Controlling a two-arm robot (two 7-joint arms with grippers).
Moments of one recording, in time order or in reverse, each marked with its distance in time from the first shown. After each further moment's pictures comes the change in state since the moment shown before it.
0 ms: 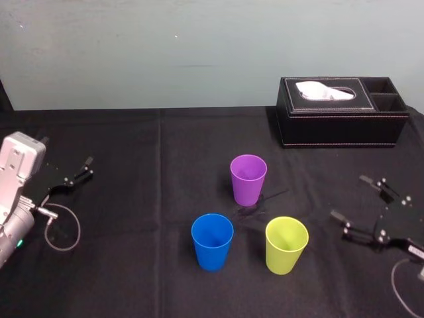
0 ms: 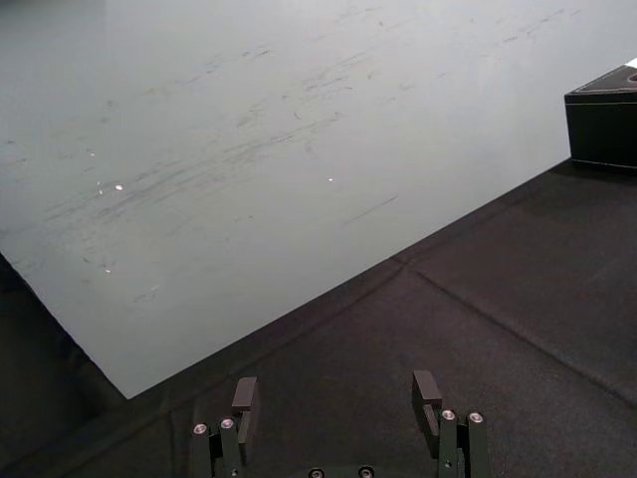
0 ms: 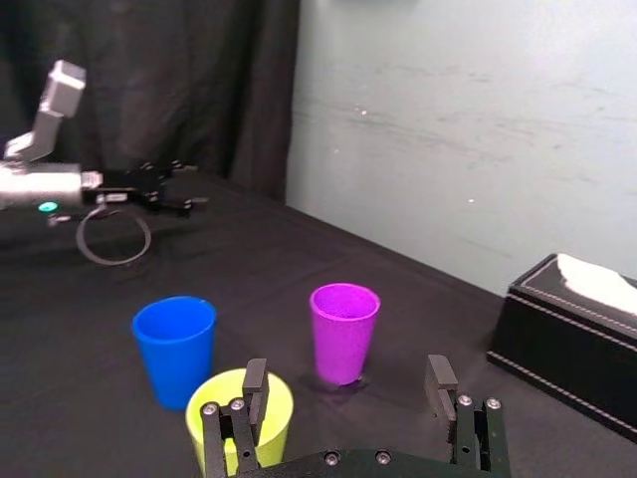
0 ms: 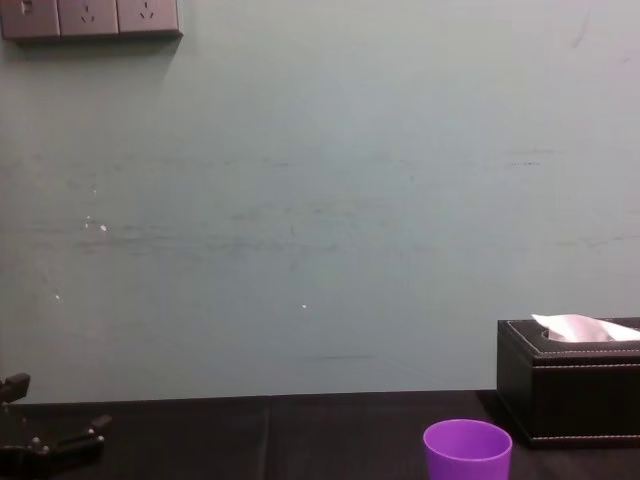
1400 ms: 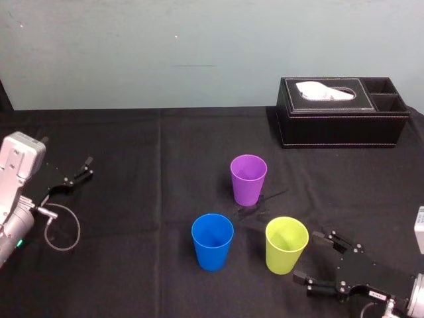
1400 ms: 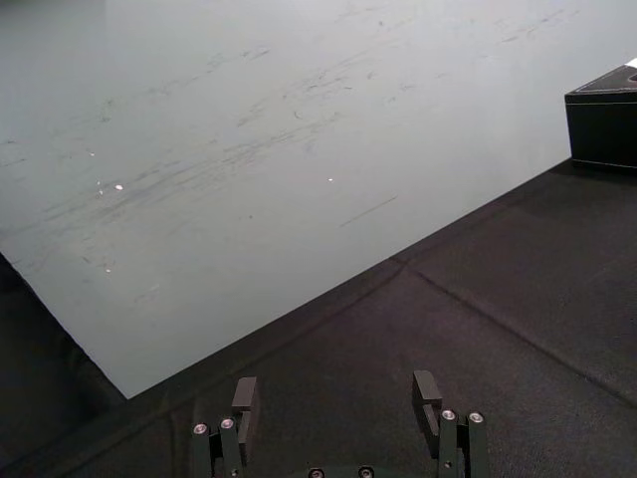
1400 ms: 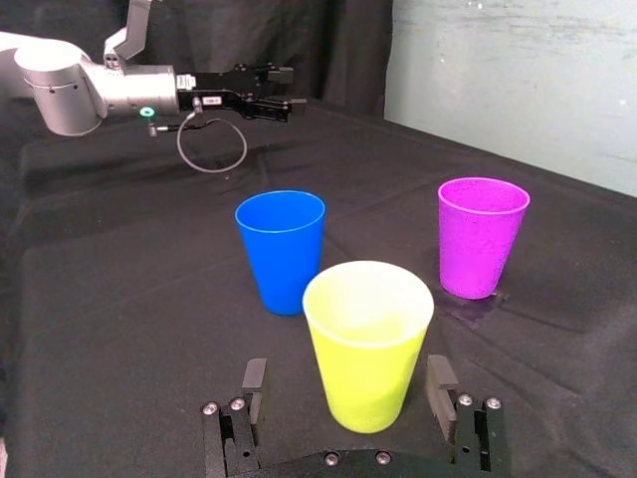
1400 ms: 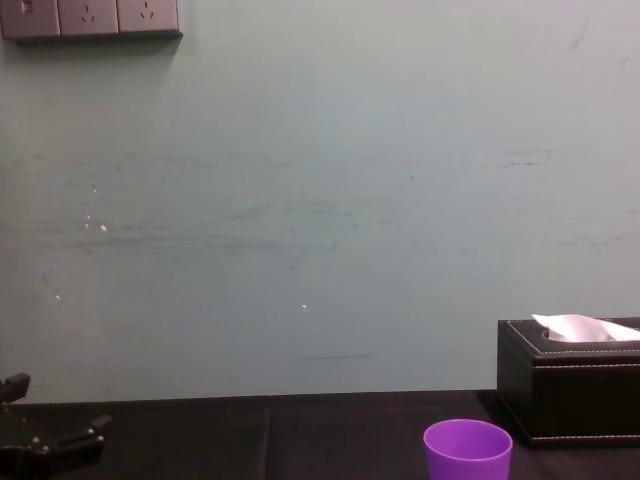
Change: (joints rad) left arm 0.000 0.000 0.000 0.000 0.000 0.000 0.000; right arm 0.101 -0.100 -0.135 0.148 -0.096 0.077 0.188
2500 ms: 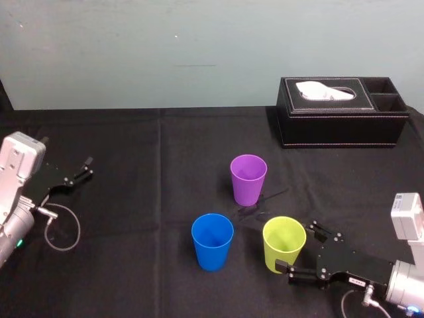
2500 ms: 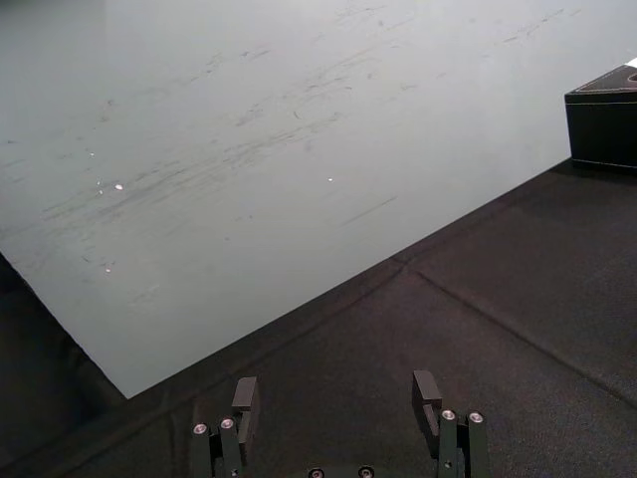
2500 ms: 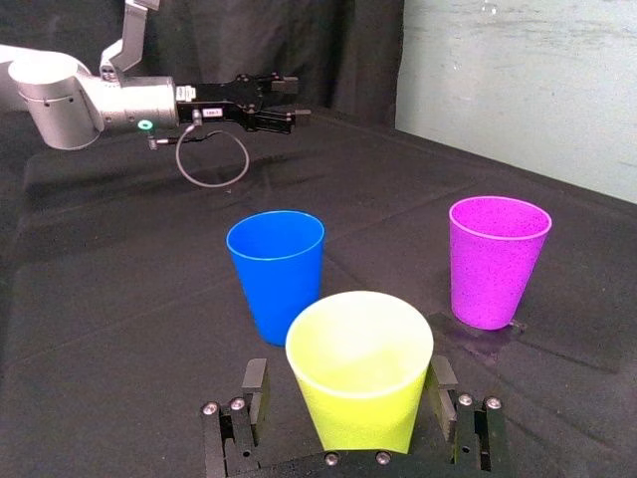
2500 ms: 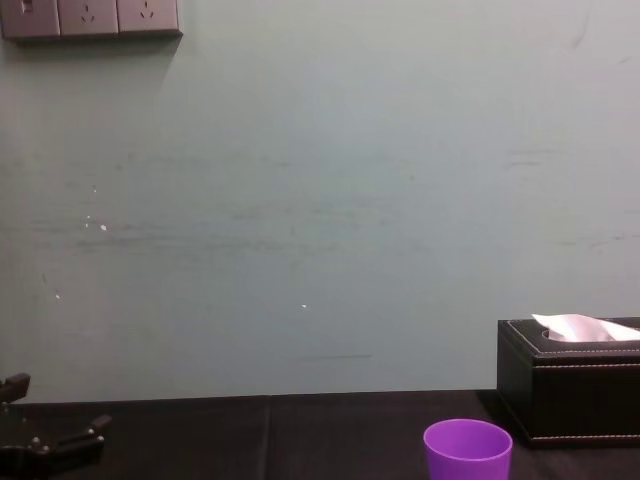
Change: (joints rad) left arm 0.000 0.000 0.000 0.000 0.000 0.000 0.000; right arm 0.116 -0.051 -0.078 0.070 -0.003 0.018 0.017
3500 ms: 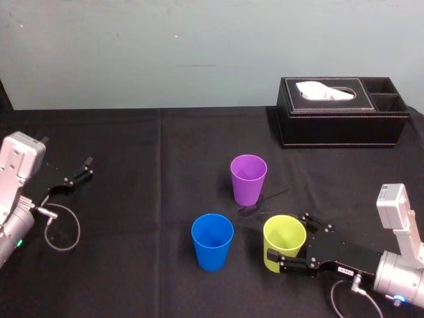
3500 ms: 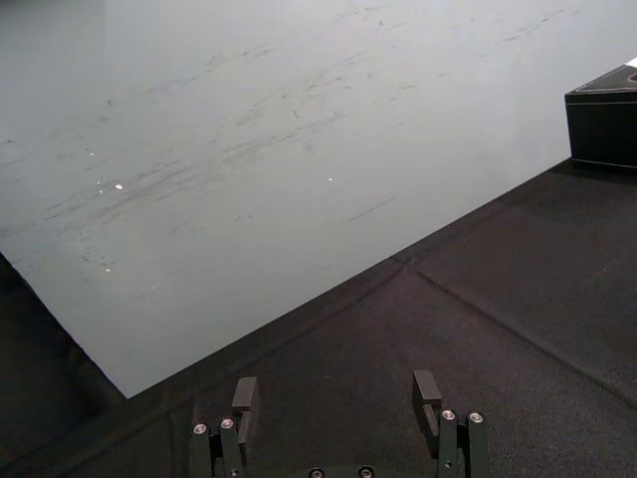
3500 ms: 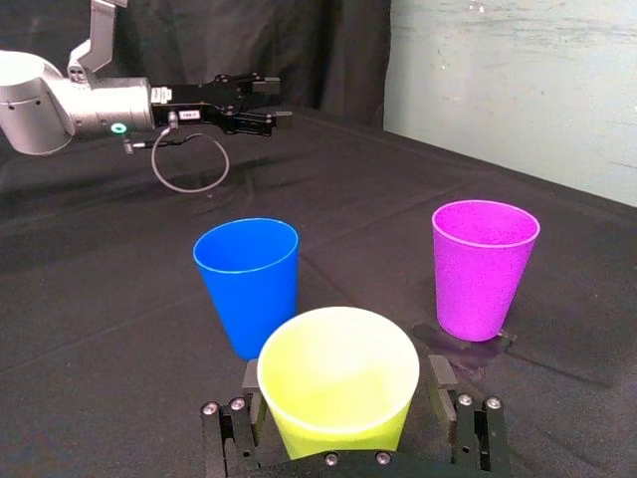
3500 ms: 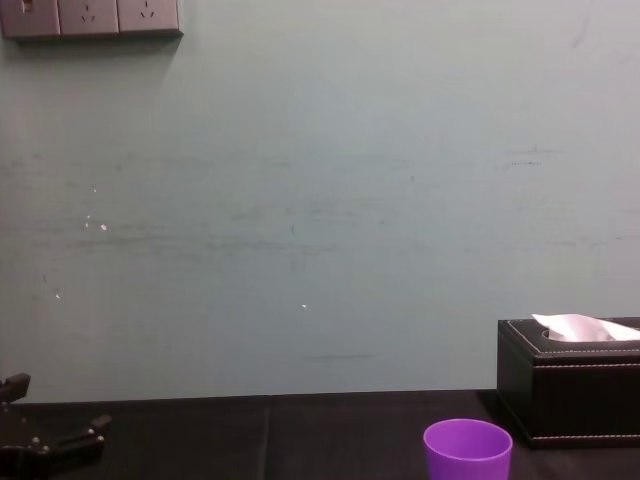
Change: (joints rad) left arm 0.000 0.000 0.000 0.000 0.000 0.000 0.000; right arm 0.071 -0.046 -0.034 0.066 -0.014 0.009 -0.011
